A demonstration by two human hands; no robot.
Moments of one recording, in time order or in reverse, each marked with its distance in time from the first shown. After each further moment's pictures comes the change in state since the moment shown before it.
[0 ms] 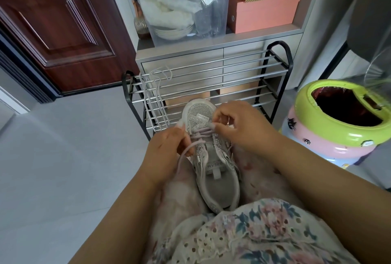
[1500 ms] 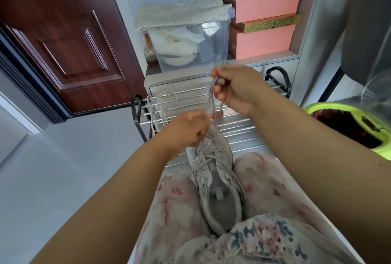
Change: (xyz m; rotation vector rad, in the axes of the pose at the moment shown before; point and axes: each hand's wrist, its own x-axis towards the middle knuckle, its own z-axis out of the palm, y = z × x) left_hand 0.066 0.060 -0.001 -0.064 -0.356 -0.085; right_hand 0.089 -0.047 -0.062 1.287 0.138 0.438
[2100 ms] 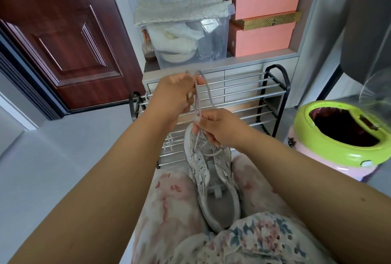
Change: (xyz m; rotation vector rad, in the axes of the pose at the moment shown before) left_hand 0.015 0.042 -0.013 -0.220 0.292 0.176; right_hand -0.030 0.066 -0.008 -0.824 -0.245 -0.030
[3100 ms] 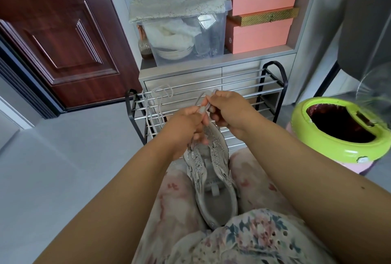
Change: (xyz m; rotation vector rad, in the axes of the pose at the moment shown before) left_hand -0.025 -0.051 0.014 0.013 -0.154 -0.238; right_hand 0.014 0.000 -0.017 0.431 0.237 0.131
